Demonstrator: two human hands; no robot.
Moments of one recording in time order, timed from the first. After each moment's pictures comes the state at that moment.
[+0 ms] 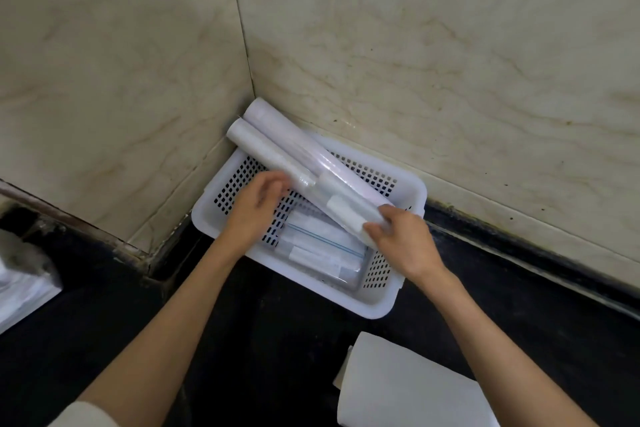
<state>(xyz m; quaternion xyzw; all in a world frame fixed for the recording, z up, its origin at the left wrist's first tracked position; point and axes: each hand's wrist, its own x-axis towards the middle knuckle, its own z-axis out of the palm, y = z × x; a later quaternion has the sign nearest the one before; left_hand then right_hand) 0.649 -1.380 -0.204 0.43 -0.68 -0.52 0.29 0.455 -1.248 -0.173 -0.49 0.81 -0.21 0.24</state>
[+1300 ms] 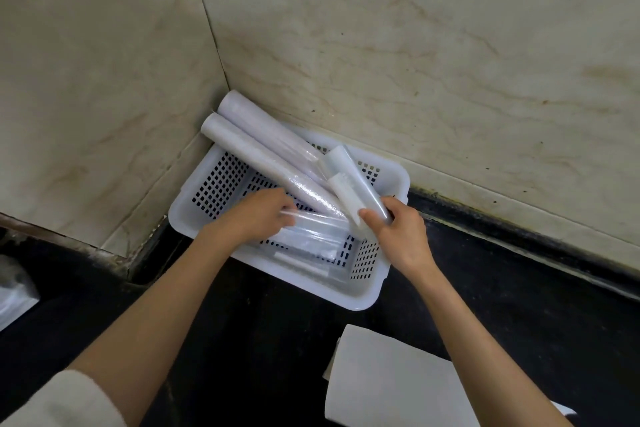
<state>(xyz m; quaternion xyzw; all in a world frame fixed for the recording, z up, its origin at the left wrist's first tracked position) 0.618 -1.386 -0.200 0.36 -0.87 -0.32 -0.10 0.445 -1.236 -0.189 -0.36 0.80 -0.38 0.29</state>
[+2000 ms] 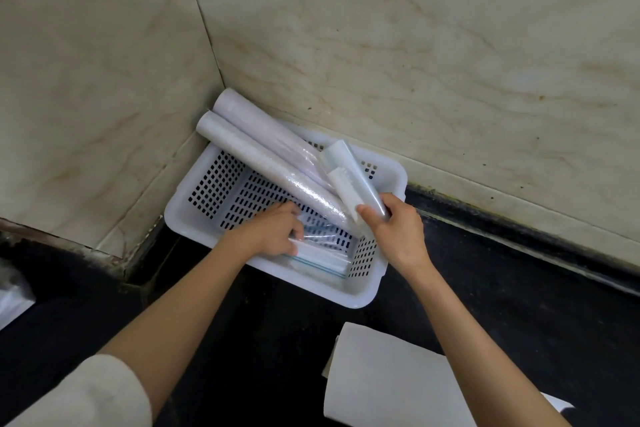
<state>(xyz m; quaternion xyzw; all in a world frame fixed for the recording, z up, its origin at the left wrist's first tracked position) 0.609 -1.372 -0.228 0.29 -0.88 -0.32 -0.21 0.446 -1.238 -0.192 -0.35 0.81 -0.38 0.28</state>
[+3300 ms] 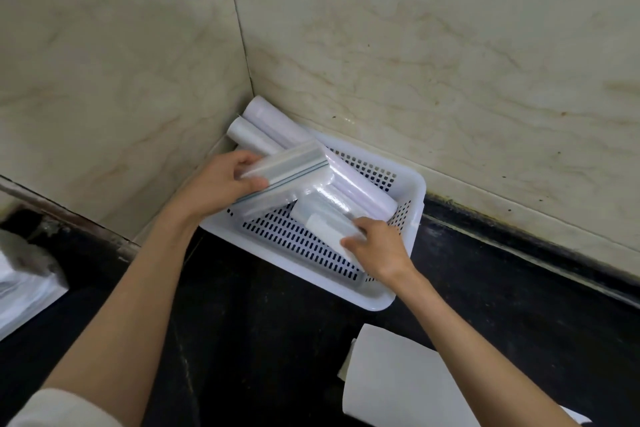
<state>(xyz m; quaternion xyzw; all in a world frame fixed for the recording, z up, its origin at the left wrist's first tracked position) 0.675 -1.412 -0.140 0.44 -0.74 -0.48 0.15 0.487 -1.250 -0.189 -0.44 0.79 -0.24 0.35</state>
